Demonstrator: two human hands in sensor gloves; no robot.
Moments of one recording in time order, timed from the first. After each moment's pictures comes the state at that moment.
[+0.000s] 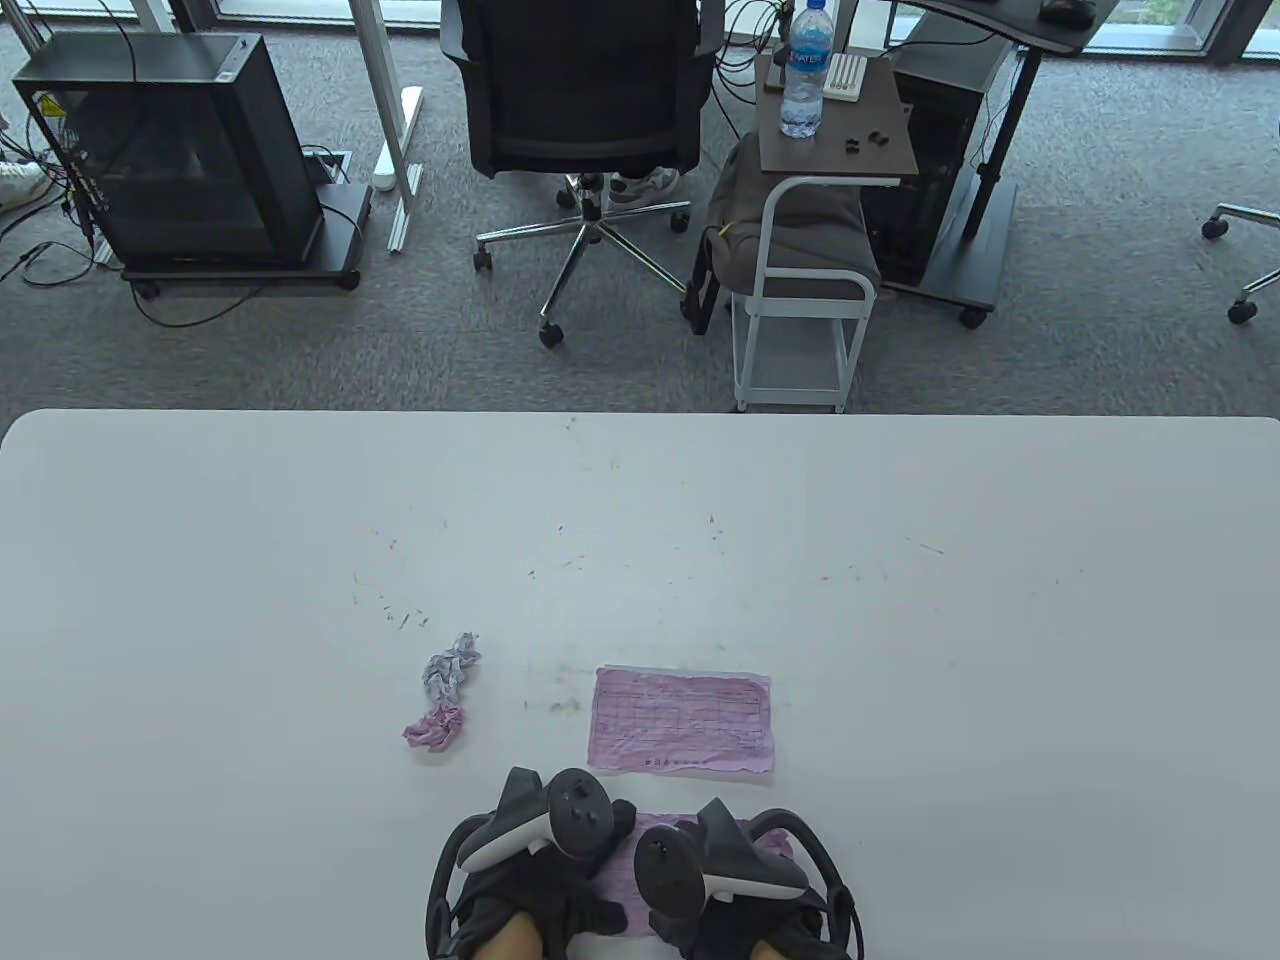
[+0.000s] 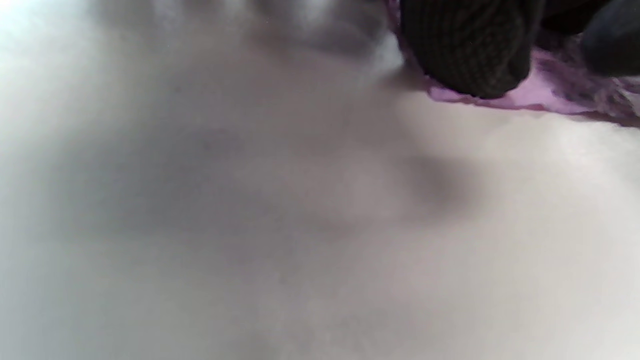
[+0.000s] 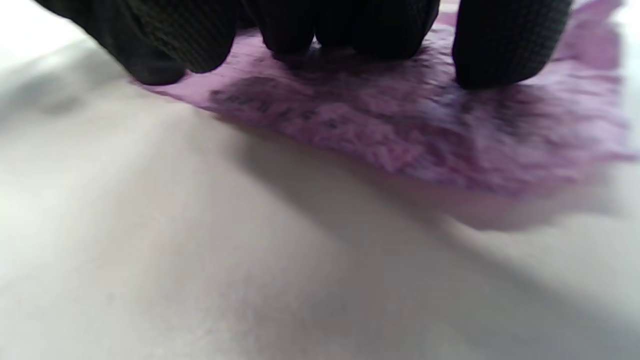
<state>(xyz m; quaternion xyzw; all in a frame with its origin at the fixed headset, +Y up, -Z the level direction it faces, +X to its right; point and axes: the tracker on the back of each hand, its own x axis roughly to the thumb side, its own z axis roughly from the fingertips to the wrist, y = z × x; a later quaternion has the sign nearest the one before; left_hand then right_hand) -0.122 -0.795 -0.235 -0.39 -0.15 0.10 0.90 0.044 -0.766 -0.211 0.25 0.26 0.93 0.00</state>
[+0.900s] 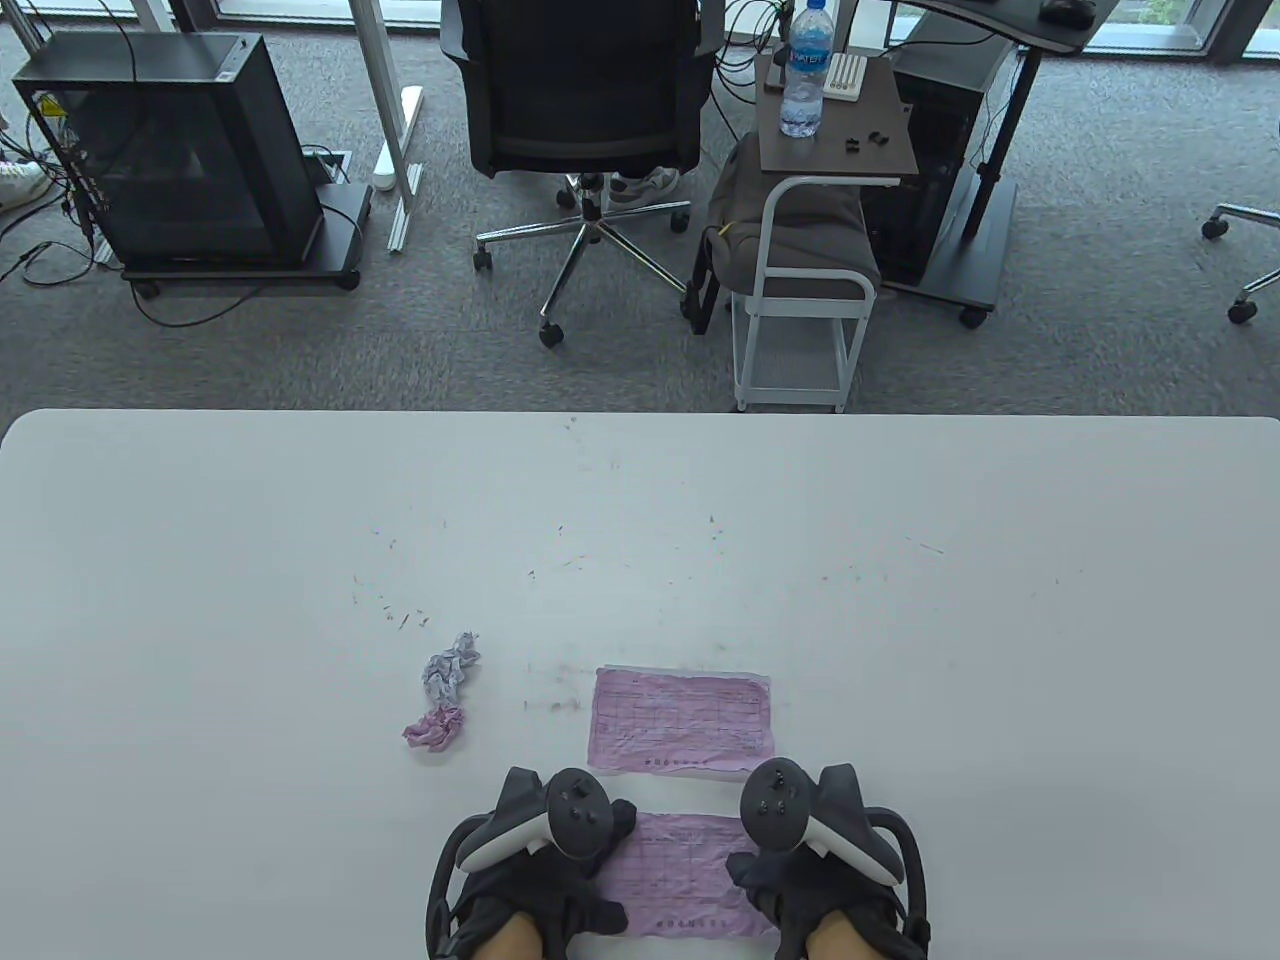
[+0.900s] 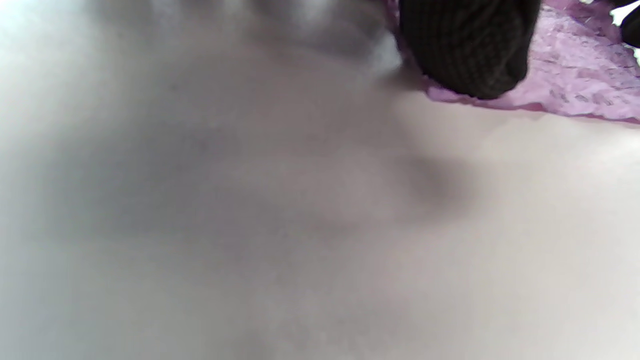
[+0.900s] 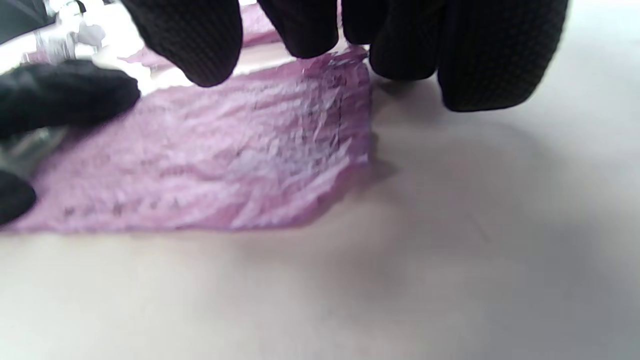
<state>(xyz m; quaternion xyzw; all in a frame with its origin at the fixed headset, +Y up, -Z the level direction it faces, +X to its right) -0.121 -0.796 -0.235 -0.39 -0.16 0.11 0.90 0.123 -0.754 -0.229 0.06 0.26 0.95 0.15</state>
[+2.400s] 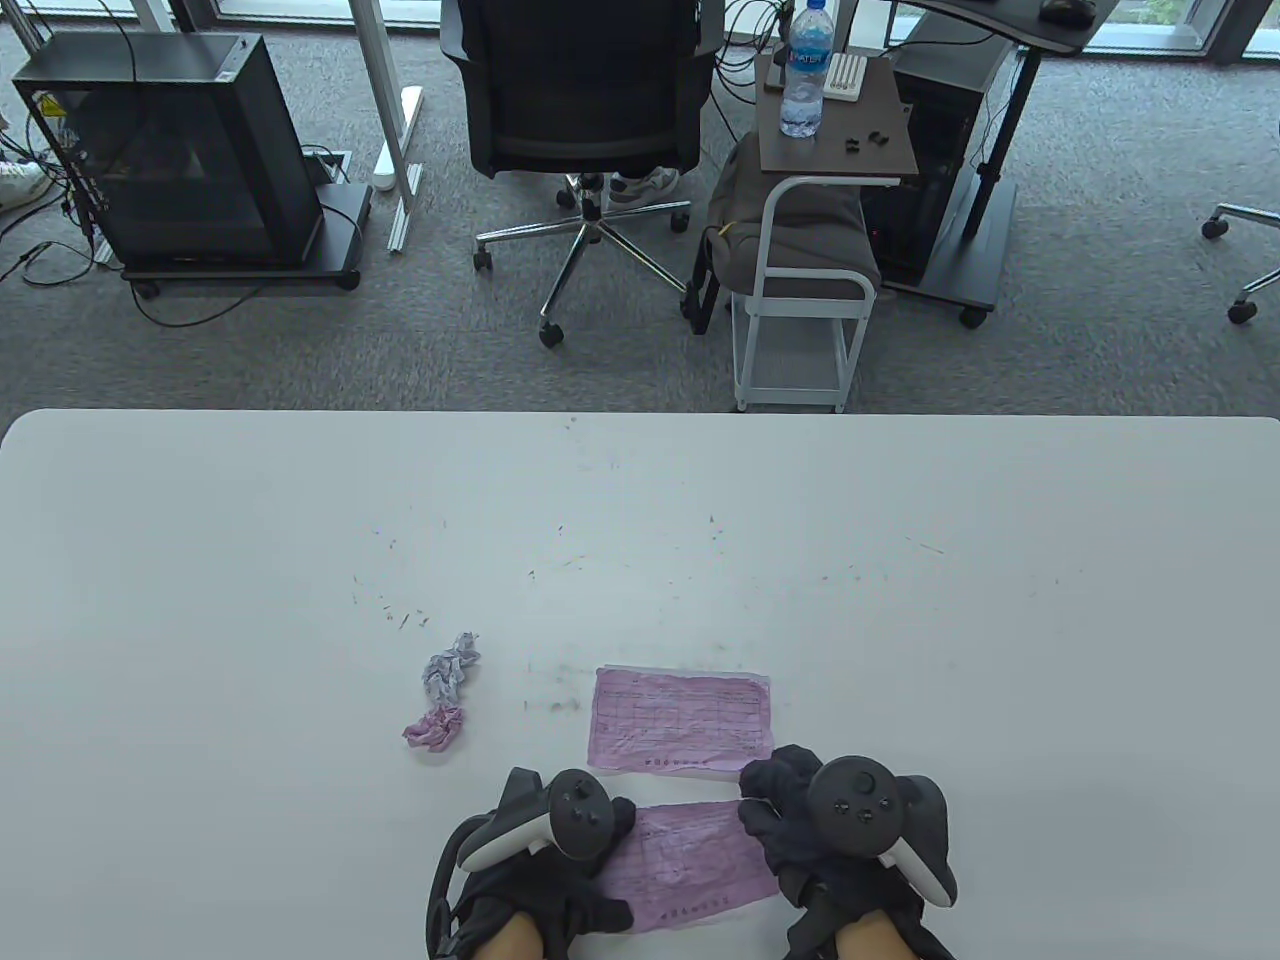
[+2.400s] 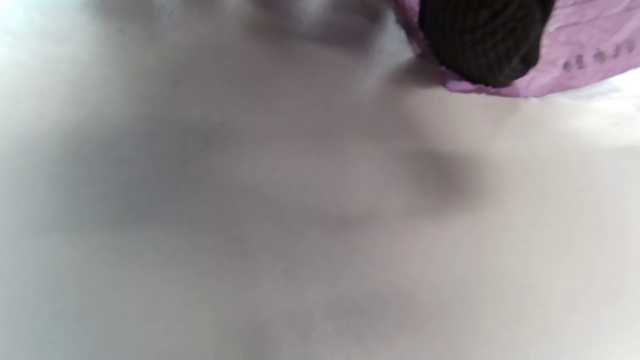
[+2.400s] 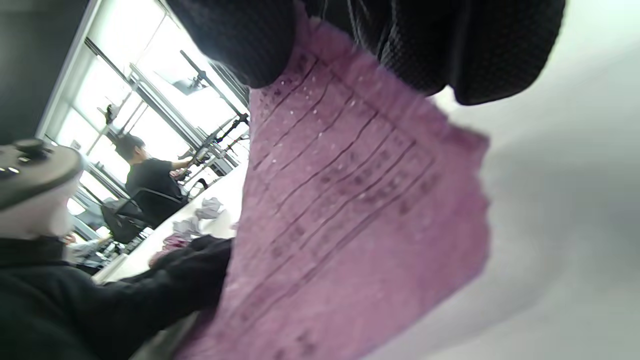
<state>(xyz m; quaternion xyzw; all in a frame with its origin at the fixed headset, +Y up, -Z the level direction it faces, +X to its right) -0.120 -0.797 -0.235 -0.40 -0.16 0.10 0.90 0.136 -0.740 -0.230 0.12 0.07 0.92 0.35</state>
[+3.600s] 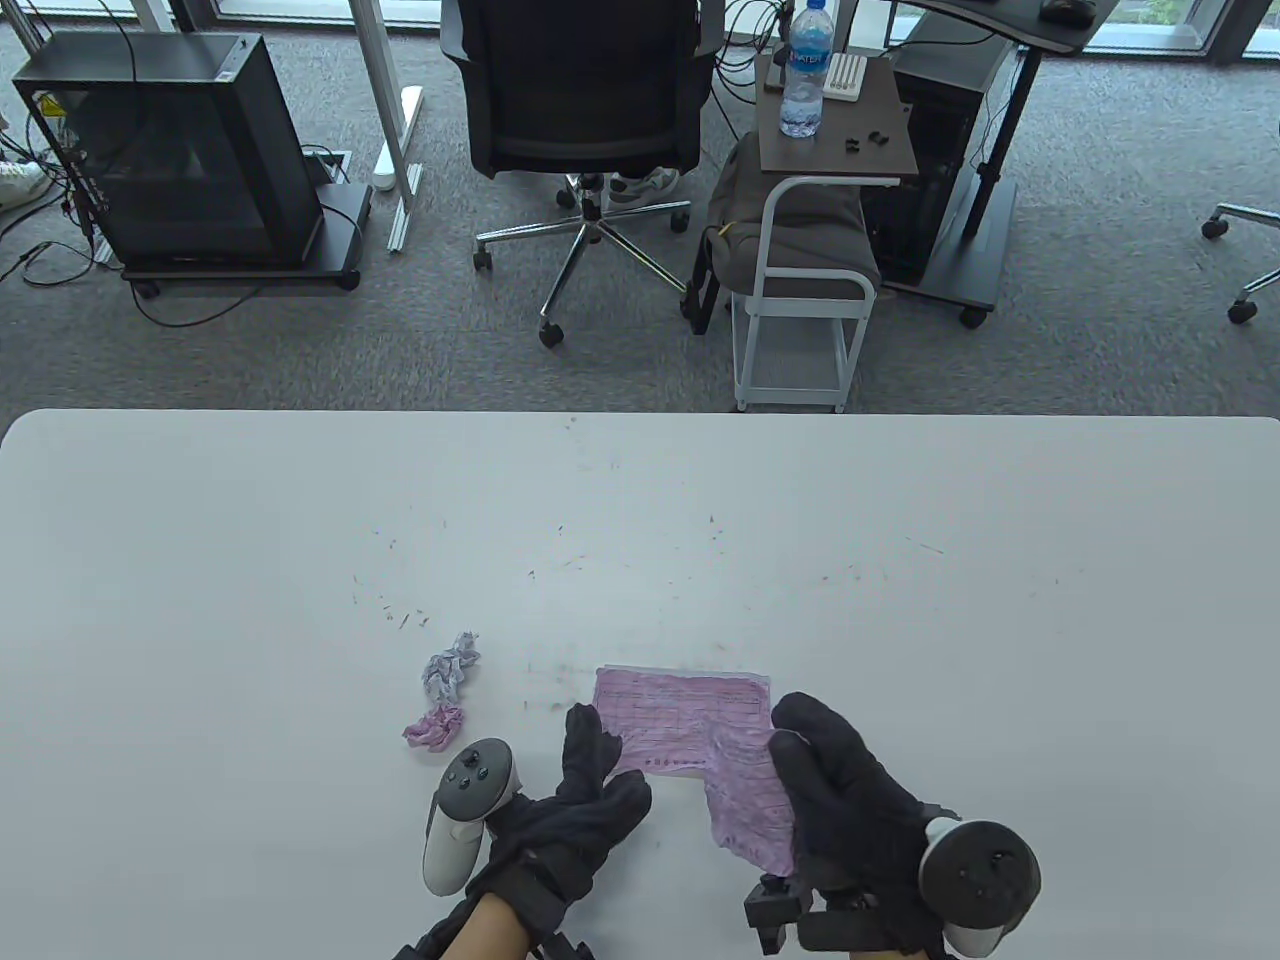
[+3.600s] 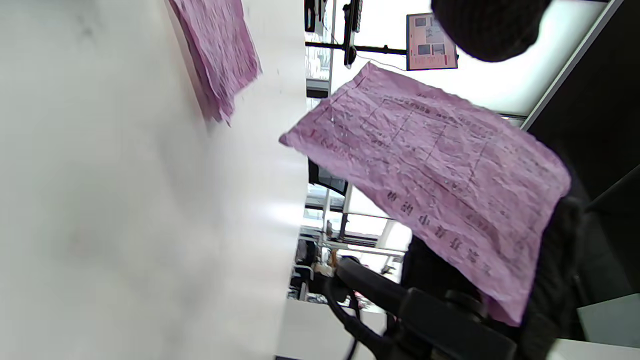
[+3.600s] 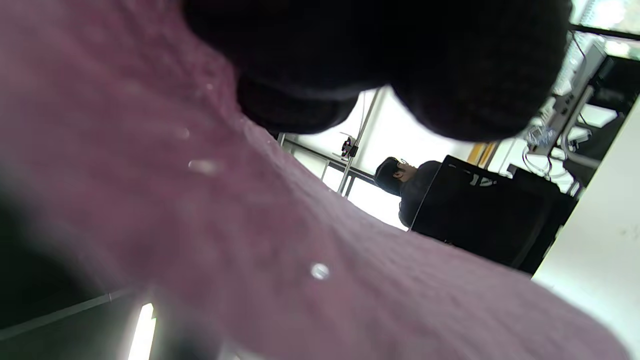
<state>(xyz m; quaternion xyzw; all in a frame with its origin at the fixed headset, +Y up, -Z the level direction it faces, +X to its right) -0.122 -0.780 -0.239 -0.29 -0.20 0.71 0.61 0.159 -0.667 -0.203 0.11 -0.21 0.72 0.65</state>
